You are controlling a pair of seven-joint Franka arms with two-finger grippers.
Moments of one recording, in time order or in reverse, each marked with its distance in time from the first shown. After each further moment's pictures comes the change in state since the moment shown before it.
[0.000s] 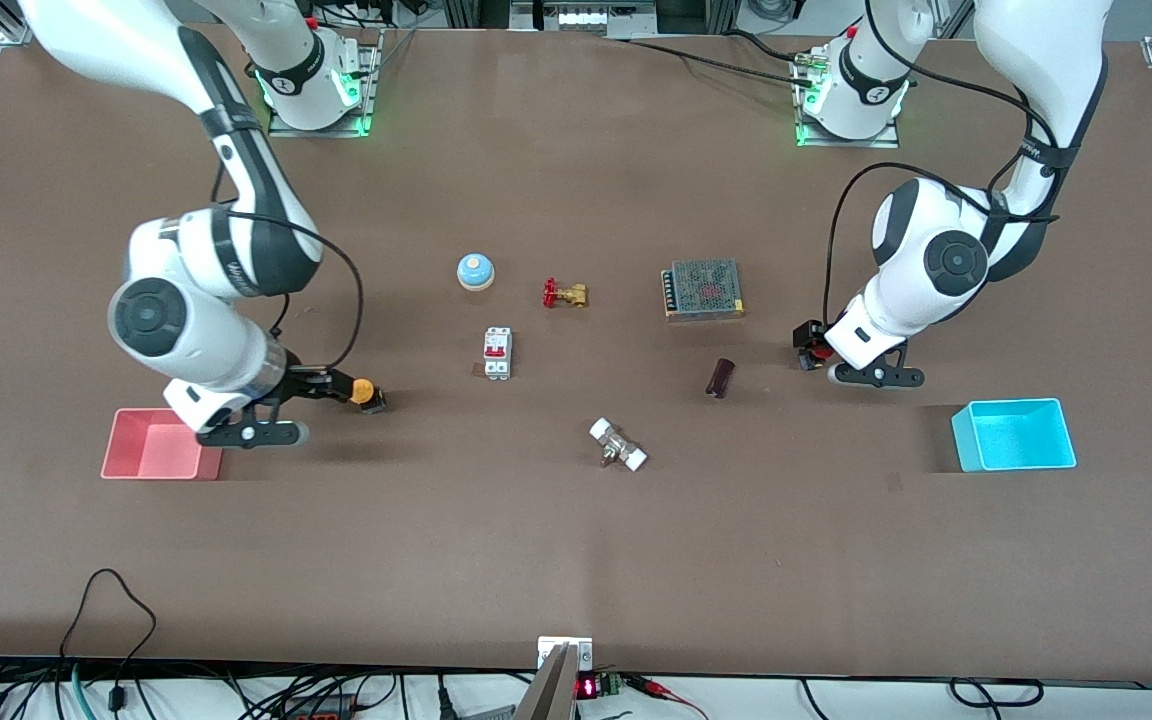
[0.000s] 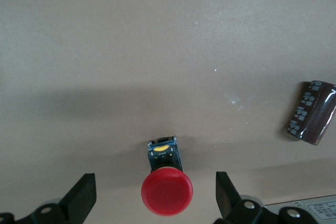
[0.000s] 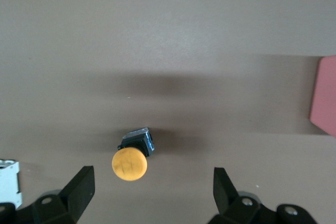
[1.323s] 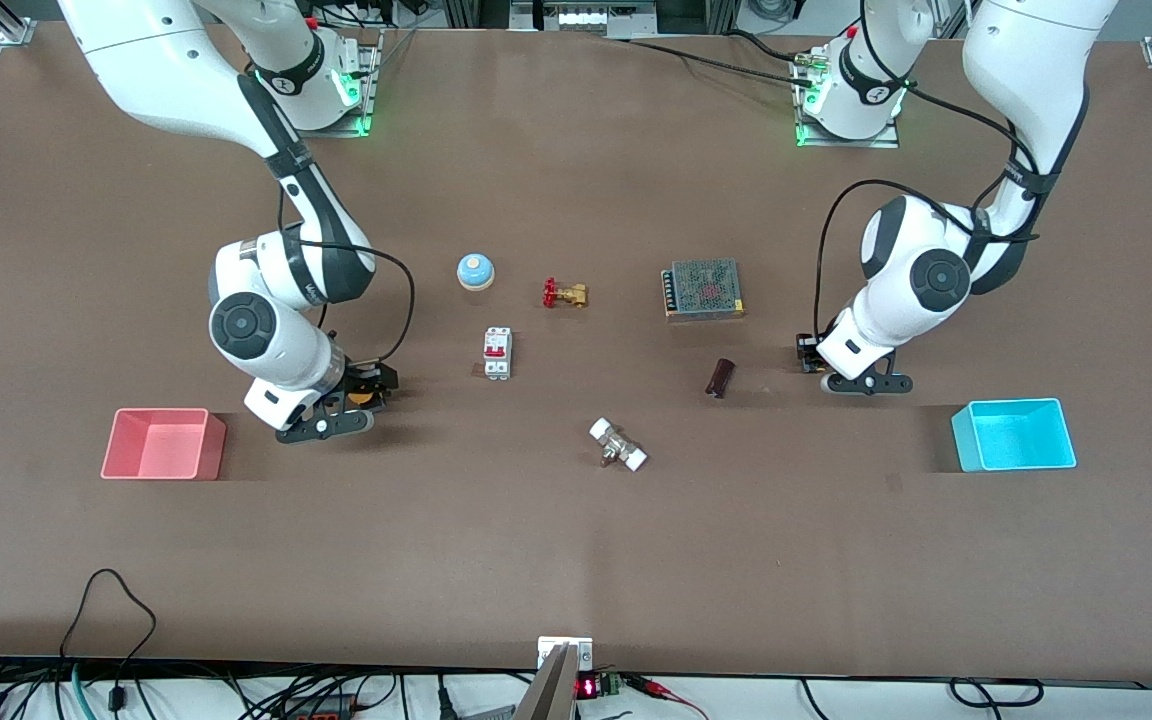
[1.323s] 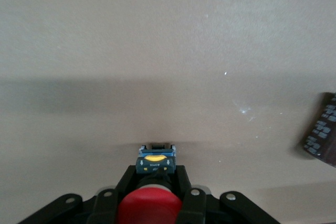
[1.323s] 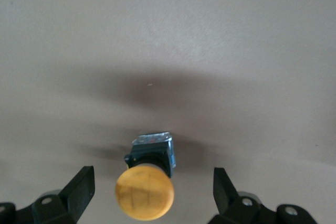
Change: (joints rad) left arm 0.001 0.059 0.002 0.036 0.000 0.004 -0.050; right arm 0.032 0.080 0.016 -0.115 -0.008 0.191 -0.102
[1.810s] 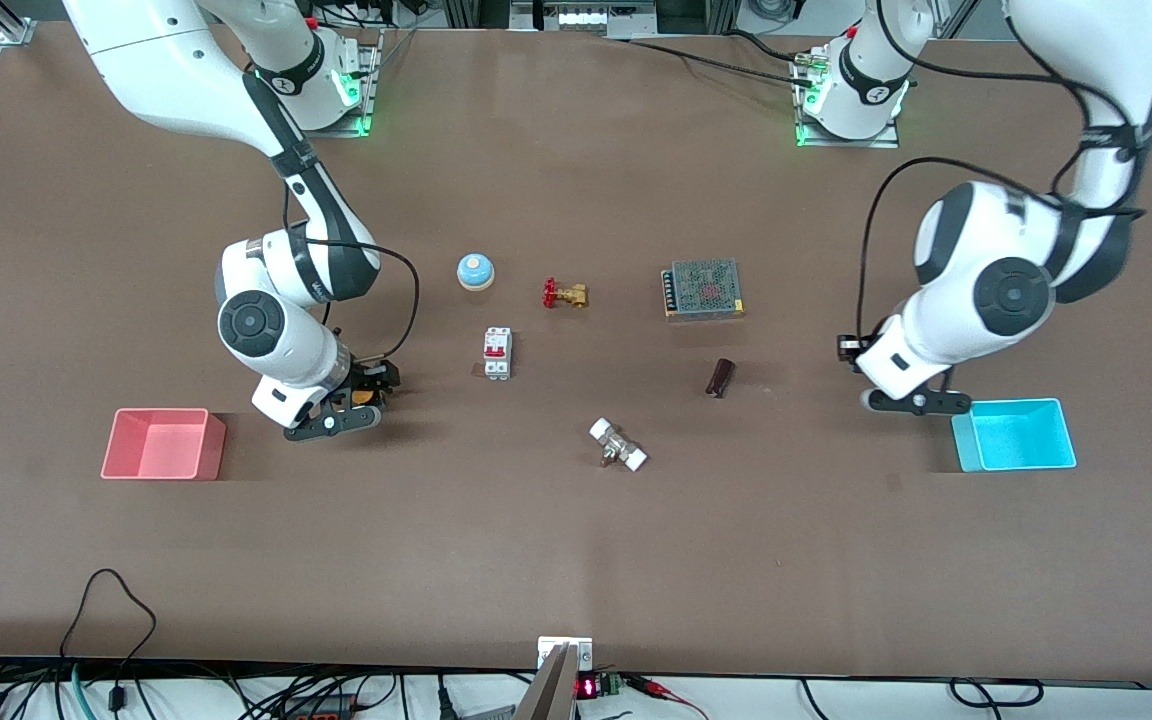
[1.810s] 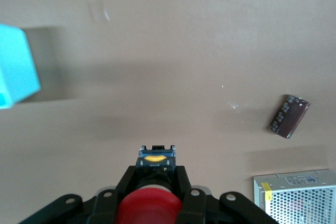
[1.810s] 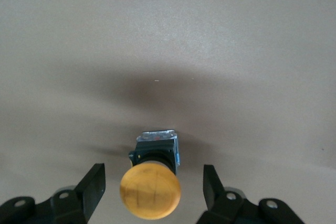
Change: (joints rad) left arm 0.011 -0.052 0.007 0.367 0.068 -0.517 0.045; right arm 0.003 0.000 0.000 -0.004 -0.004 0.003 -0.042
